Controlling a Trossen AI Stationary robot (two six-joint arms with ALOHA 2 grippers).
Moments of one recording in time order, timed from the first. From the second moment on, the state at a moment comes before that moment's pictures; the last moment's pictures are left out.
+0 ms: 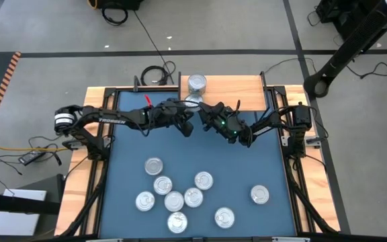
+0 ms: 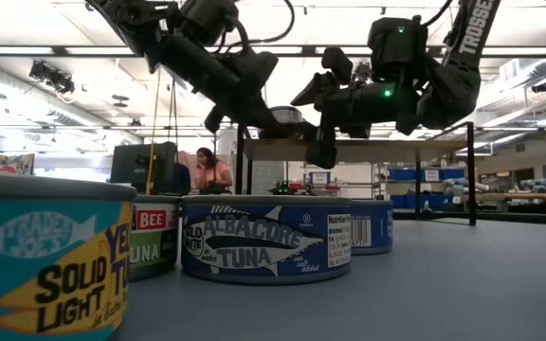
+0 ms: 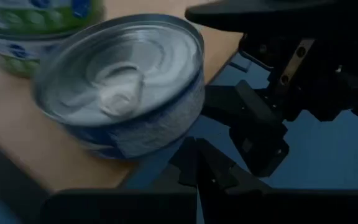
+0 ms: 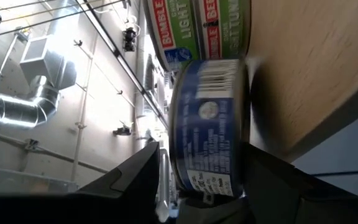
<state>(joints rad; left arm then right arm) 0.22 1.55 0.93 0.16 -0.23 -0.30 -0.13 1.90 0.71 1.33 0.64 1.68</state>
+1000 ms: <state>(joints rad) 0.28 1.49 0.93 0.20 -0.13 -0.38 -0.13 1.90 0.71 1.30 0.63 1.67</state>
